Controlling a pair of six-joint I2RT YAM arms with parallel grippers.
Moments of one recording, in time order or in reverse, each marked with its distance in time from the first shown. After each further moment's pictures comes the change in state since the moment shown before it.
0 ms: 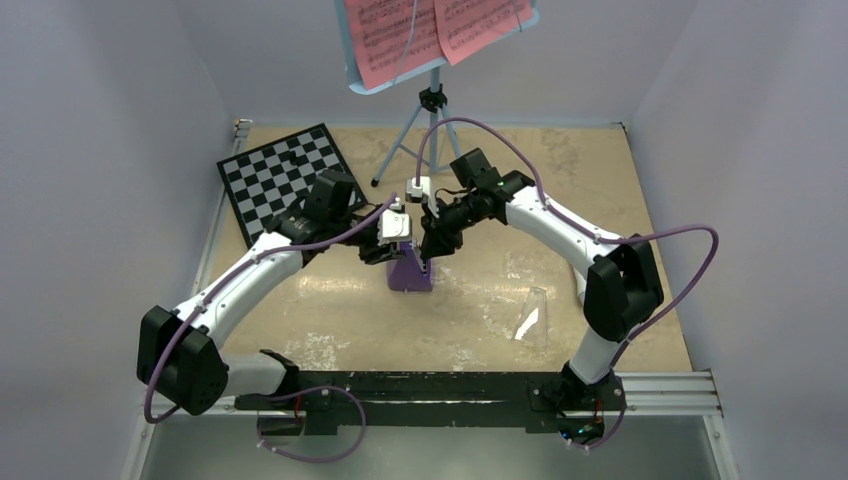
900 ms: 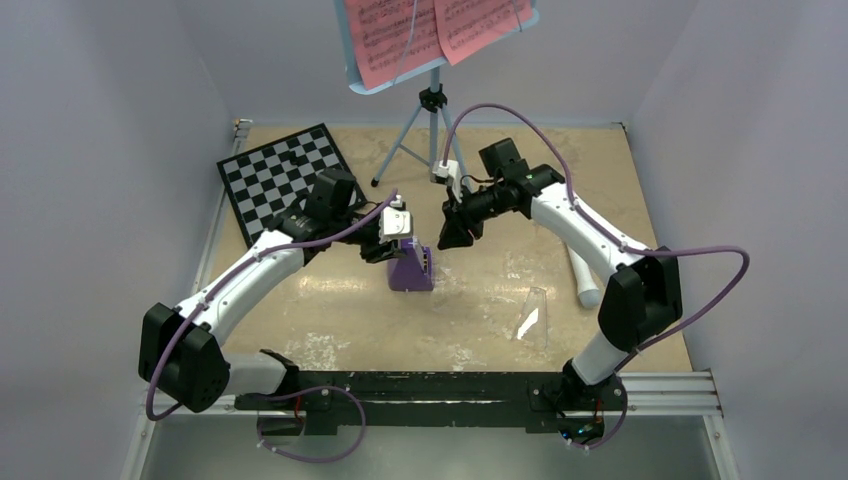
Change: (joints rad) left arm 0.001 0.015 0.010 0.009 -0.001 -0.021; right arm -0.093 -0.093 -0.020 -0.047 -0.014 0.095
